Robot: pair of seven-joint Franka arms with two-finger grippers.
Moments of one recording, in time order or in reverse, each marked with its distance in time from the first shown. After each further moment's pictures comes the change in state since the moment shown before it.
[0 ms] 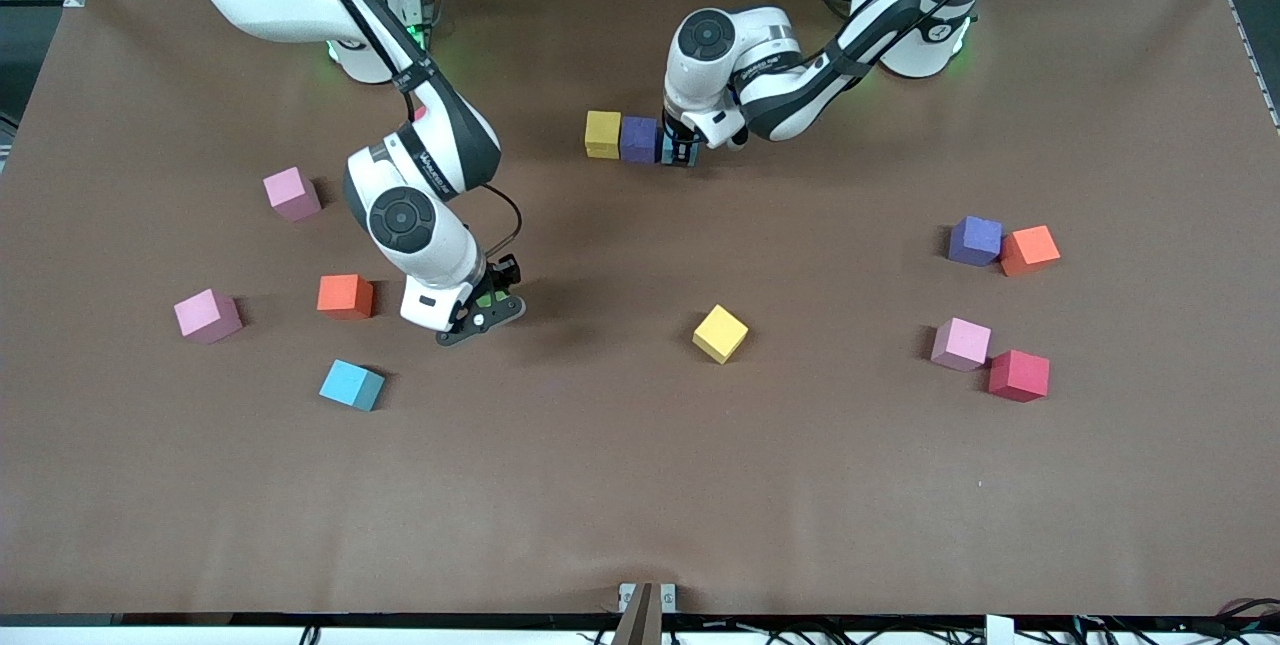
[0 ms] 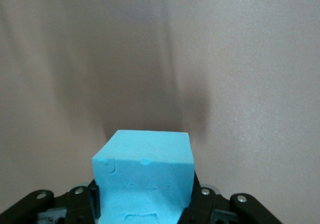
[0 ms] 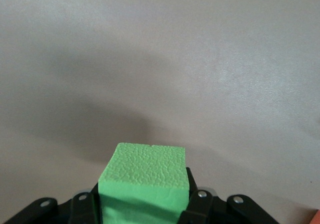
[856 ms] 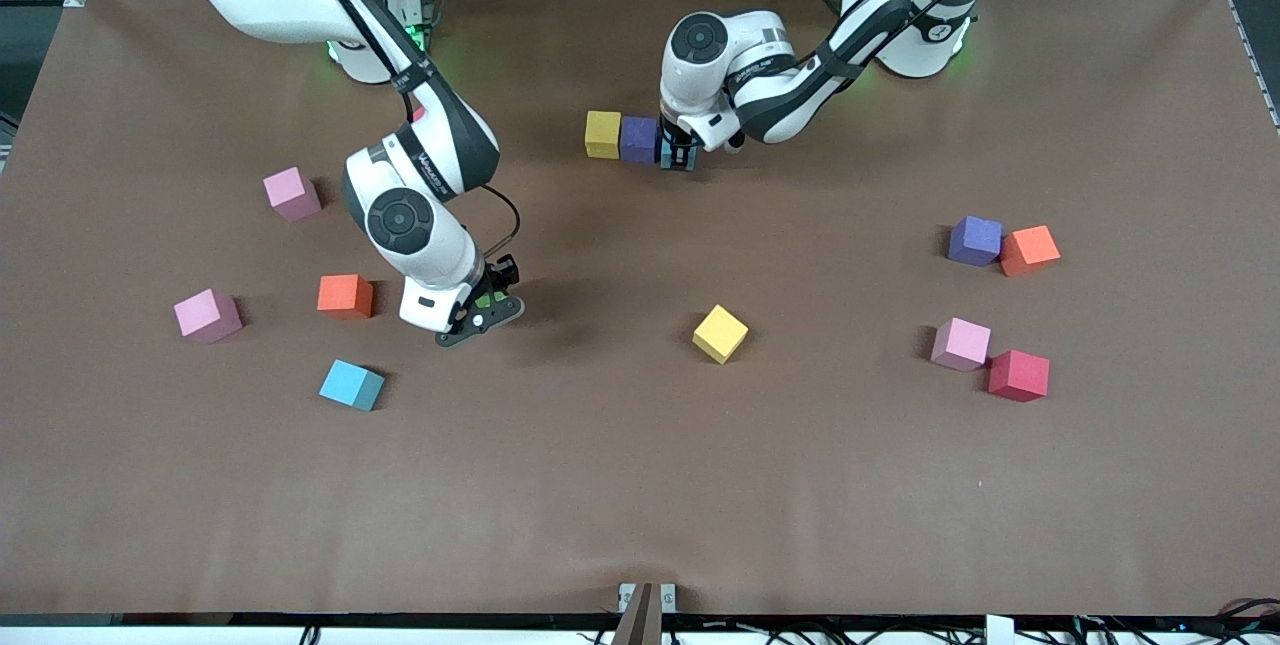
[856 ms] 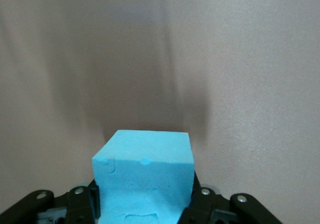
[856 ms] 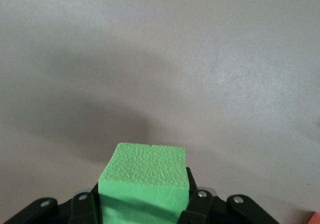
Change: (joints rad) left arm -0.033 0.001 0.028 0.017 0.000 0.000 -0.008; right arm -0.002 0.000 -0.001 0.003 0.000 0.000 -0.014
